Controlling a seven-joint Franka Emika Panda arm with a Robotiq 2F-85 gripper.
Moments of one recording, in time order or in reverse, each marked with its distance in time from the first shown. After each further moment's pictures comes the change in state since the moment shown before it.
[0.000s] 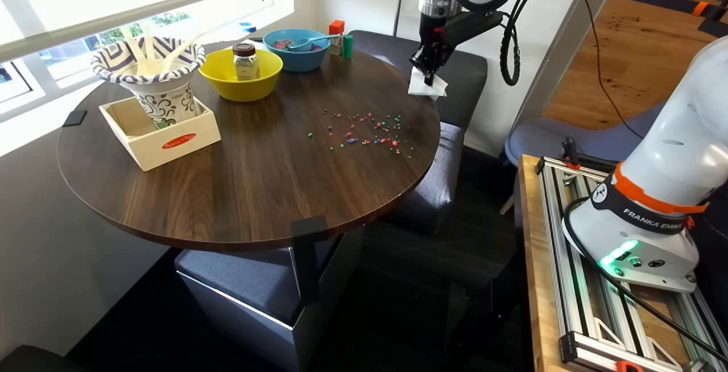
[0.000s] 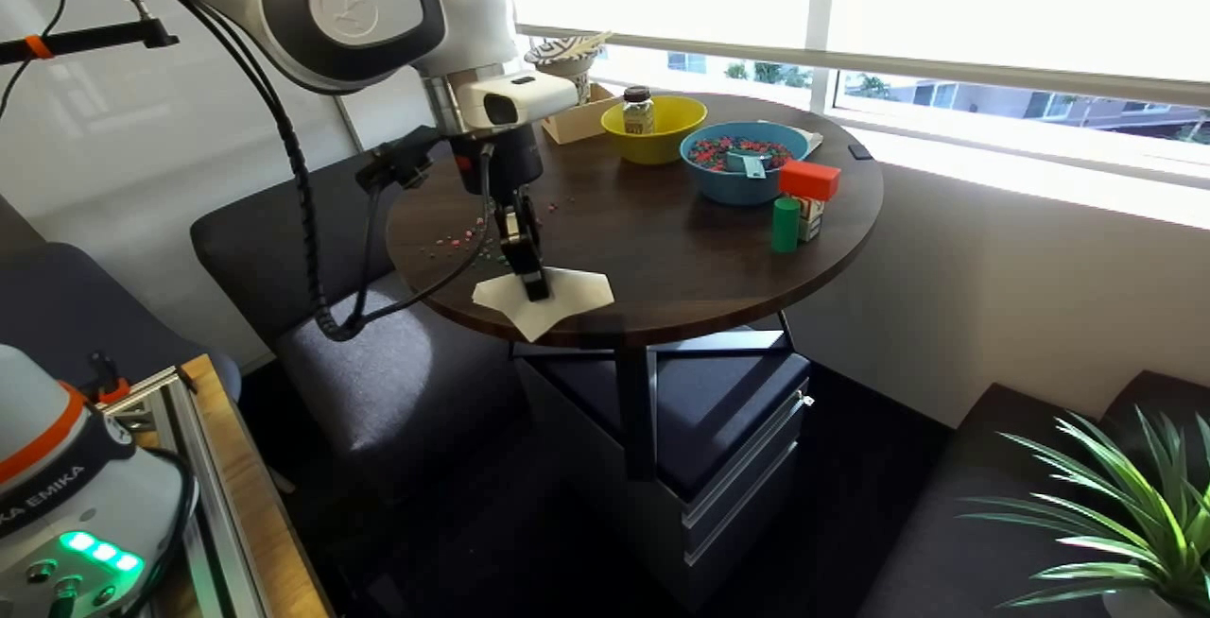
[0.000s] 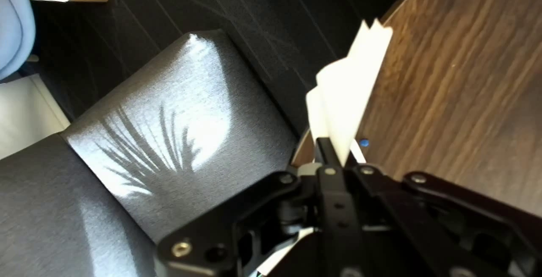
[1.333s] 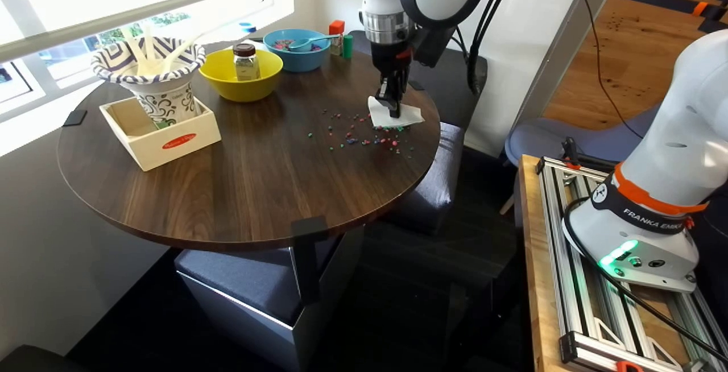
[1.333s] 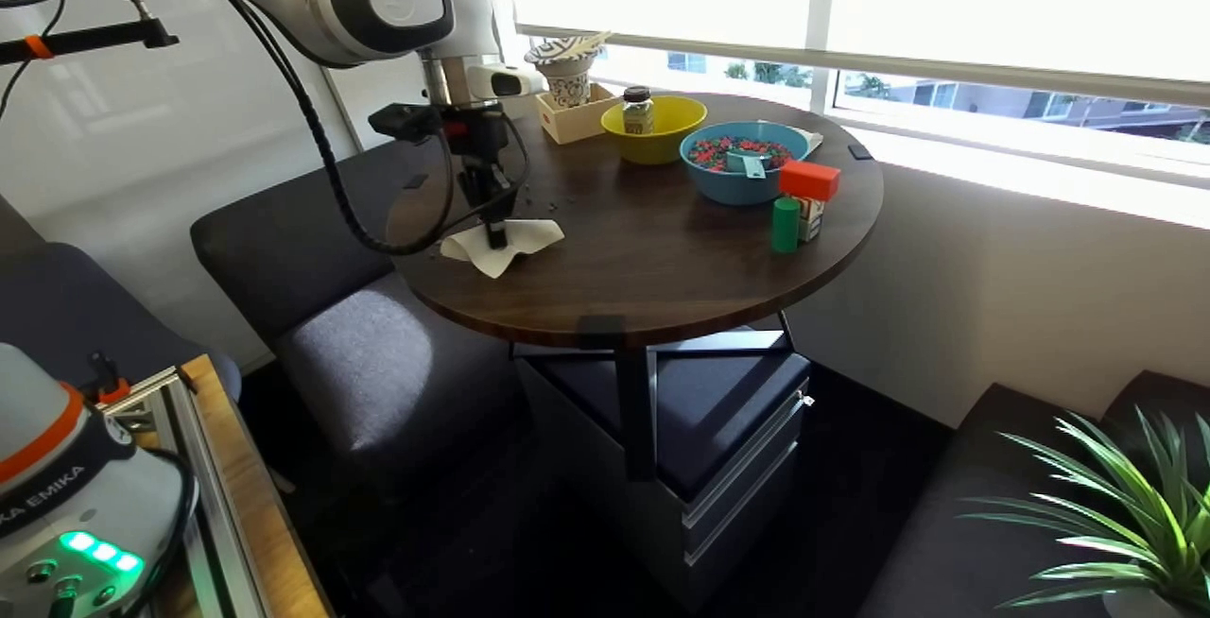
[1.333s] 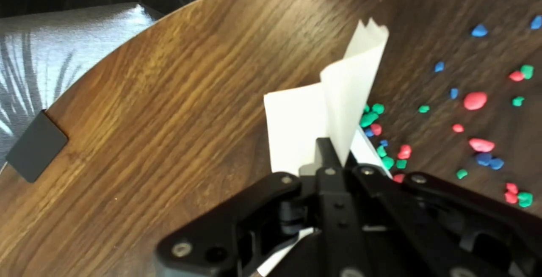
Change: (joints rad) arm 0.196 0.128 0.123 0.136 0.120 -0.158 -0.271
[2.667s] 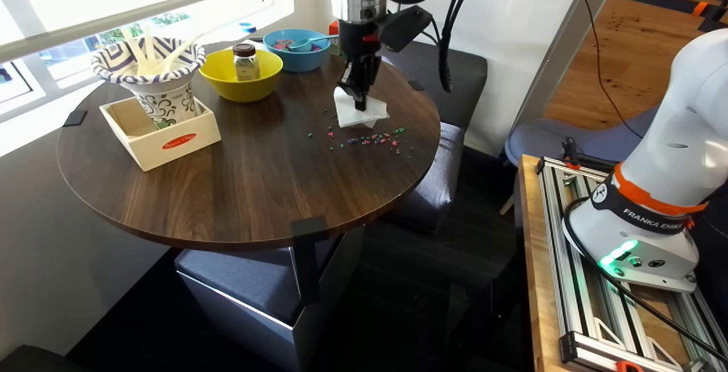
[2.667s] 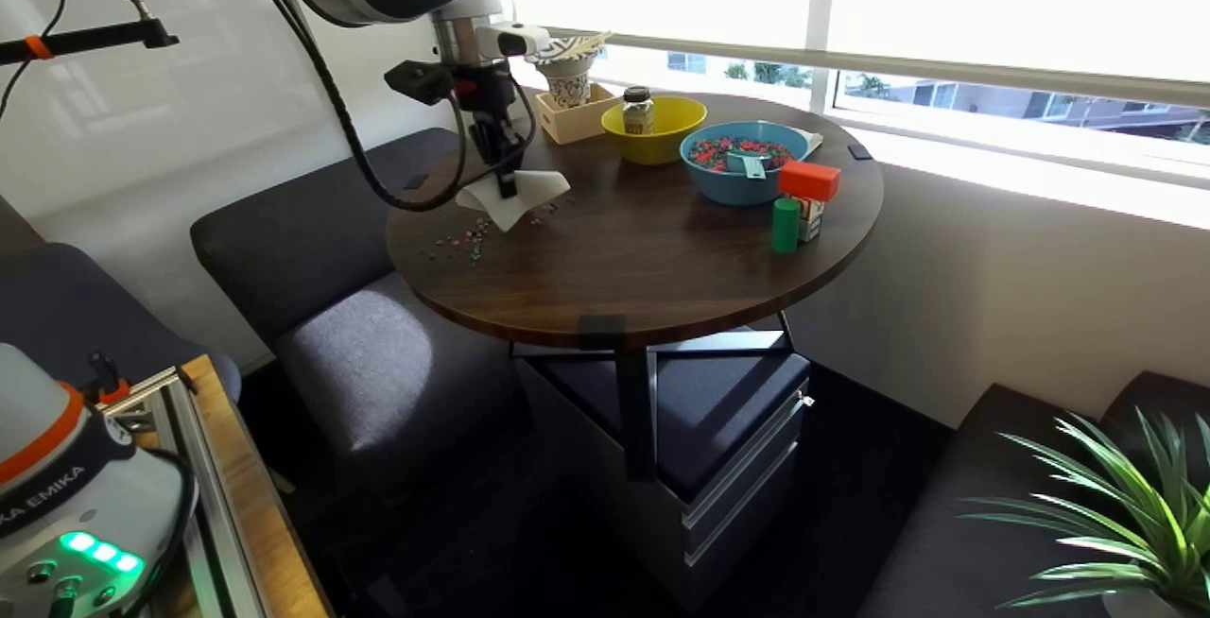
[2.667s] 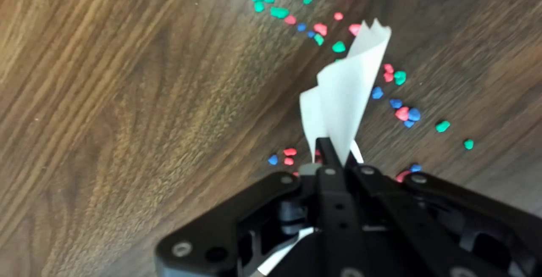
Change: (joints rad) arm 0.044 0.038 0.022 0.135 0.125 0.007 0.025
